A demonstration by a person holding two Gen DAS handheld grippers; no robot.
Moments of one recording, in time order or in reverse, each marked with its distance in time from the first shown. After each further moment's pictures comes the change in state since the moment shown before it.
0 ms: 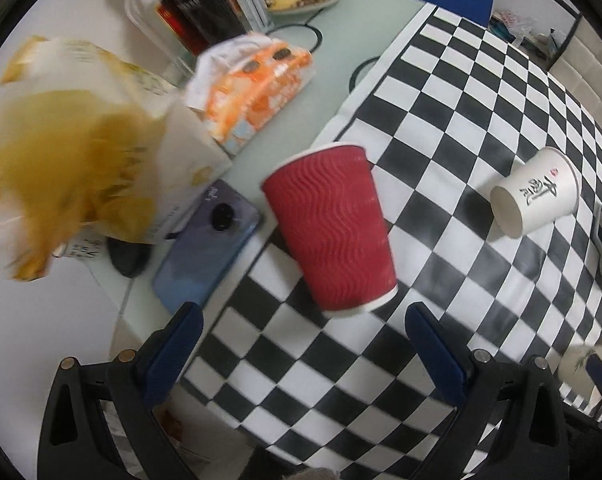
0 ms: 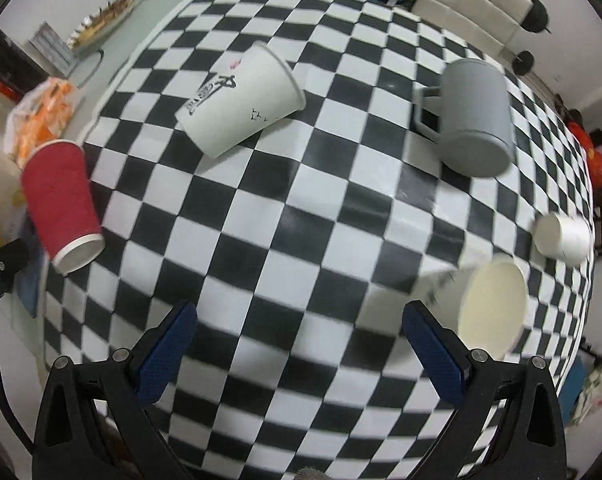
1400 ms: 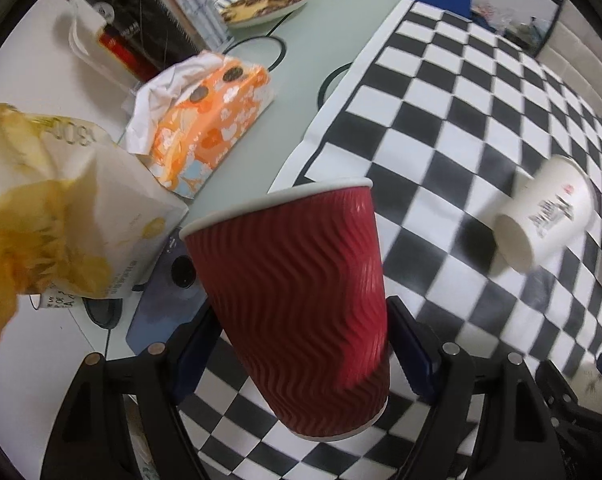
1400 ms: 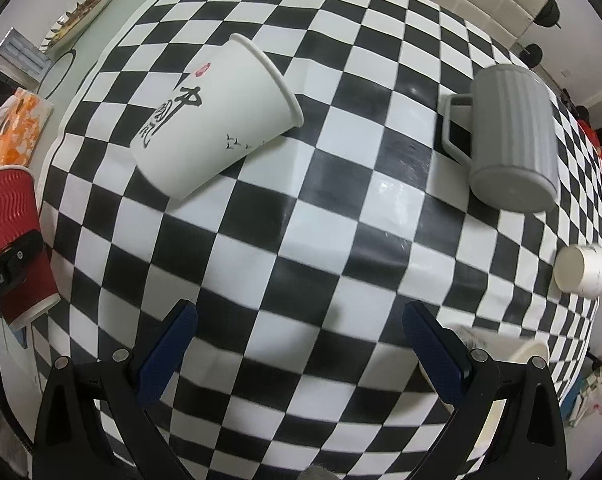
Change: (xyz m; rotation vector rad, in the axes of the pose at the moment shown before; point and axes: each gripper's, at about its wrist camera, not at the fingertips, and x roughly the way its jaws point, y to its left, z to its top) left arm 0.022 -0.028 0.050 0.104 -0.068 -0.018; right arm 0.017 -0.016 0.041 0.041 0.049 0.004
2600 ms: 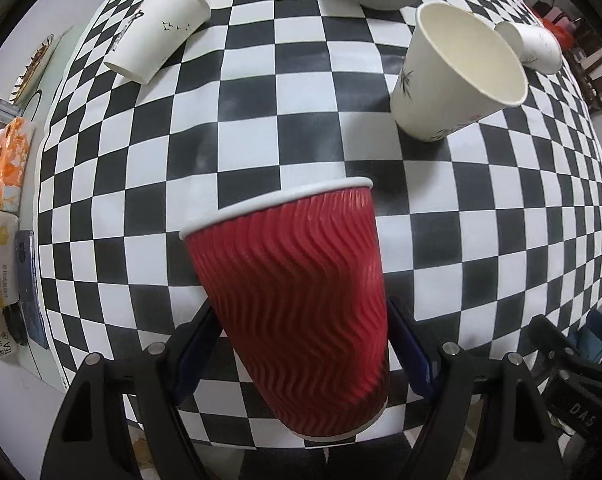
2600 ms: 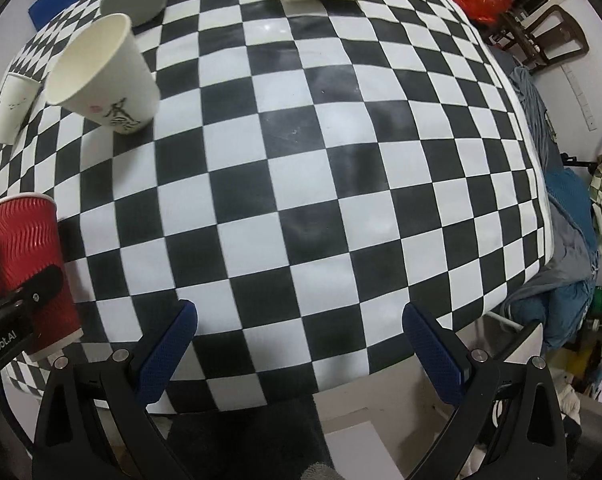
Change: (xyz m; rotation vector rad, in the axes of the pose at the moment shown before) left arm -0.025 -0.182 -0.186 0.559 0.091 -0.221; right arm -0.002 -0.184 -0.263 0.527 0.080 -0.072
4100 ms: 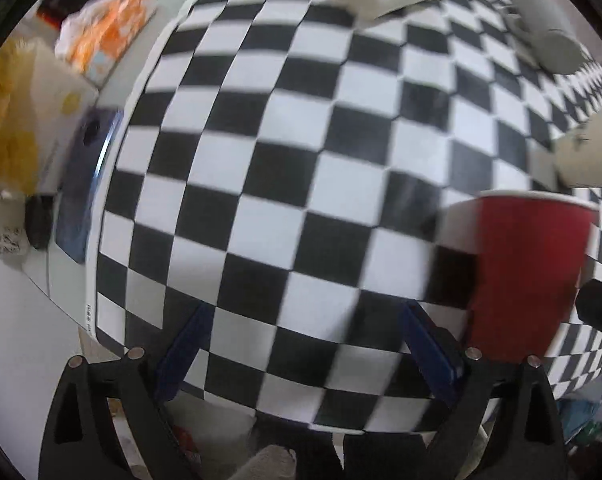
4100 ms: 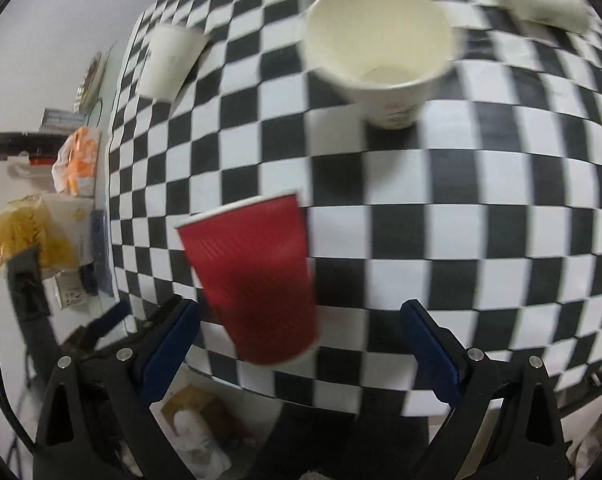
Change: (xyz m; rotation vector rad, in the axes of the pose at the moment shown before) left arm 0.019 0.135 -0.051 -0.328 0.044 0.068; right arm -0.005 0.150 0.038 -0.222 0.176 0.494
